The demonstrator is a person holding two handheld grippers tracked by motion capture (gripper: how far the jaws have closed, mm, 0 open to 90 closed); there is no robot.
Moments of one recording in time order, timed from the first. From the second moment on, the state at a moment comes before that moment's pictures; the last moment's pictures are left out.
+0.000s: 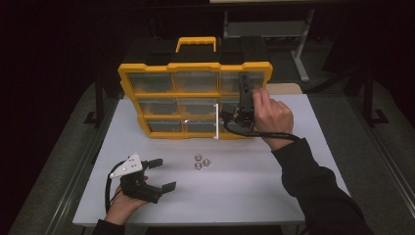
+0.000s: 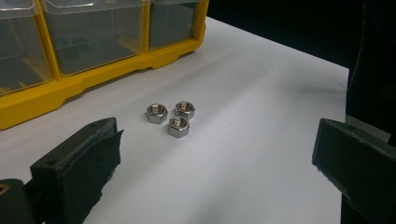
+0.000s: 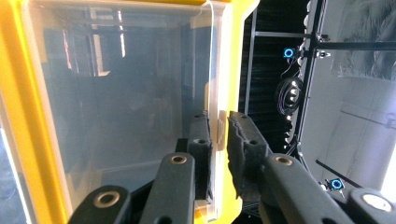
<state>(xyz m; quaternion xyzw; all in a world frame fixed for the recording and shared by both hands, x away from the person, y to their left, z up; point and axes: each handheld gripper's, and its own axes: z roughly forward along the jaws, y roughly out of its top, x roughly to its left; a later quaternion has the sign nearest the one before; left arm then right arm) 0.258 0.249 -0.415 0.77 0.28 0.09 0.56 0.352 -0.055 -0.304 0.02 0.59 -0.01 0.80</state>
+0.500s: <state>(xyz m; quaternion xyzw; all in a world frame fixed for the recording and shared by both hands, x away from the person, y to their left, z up) 0.257 0.250 -0.415 0.77 0.29 0.09 0.56 0.353 -0.056 -0.305 0.01 0.59 -0.01 0.81</state>
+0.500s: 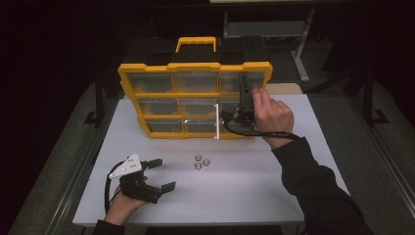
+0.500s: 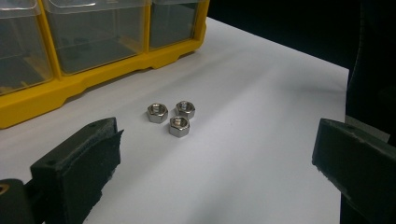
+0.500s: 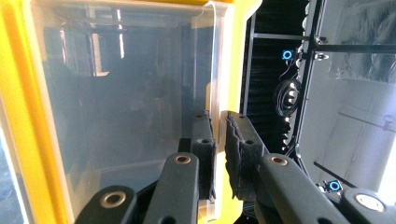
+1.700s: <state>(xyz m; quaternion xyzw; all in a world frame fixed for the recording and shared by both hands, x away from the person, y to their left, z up) 0.256 0.251 -0.415 0.77 0.29 0.09 0.56 0.339 -0.058 -0.303 0.01 0.59 0.00 0.81</state>
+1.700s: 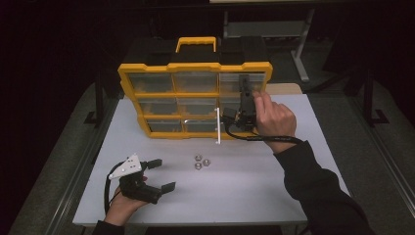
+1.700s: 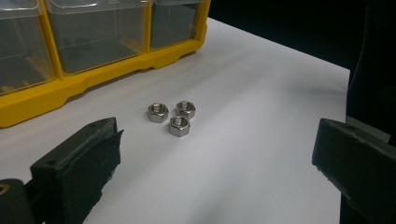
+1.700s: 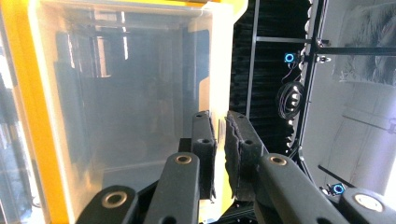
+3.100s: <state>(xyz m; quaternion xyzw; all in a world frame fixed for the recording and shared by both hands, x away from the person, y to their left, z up) 0.256 0.255 -0.416 0.77 0.30 0.11 0.55 0.304 -0.062 -0.303 0.00 0.60 0.02 0.80</state>
